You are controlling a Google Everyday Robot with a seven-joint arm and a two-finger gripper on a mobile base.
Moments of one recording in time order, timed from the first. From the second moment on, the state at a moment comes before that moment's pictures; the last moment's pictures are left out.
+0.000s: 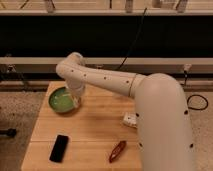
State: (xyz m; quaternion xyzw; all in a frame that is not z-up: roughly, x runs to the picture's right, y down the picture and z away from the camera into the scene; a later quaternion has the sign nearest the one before) arm -0.145 0.067 0.804 -0.24 -0.22 -0.57 0.75
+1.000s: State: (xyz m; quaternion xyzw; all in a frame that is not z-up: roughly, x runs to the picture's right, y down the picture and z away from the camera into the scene) arm -0.200 0.058 0.826 -0.21 -0.25 -0.60 0.73
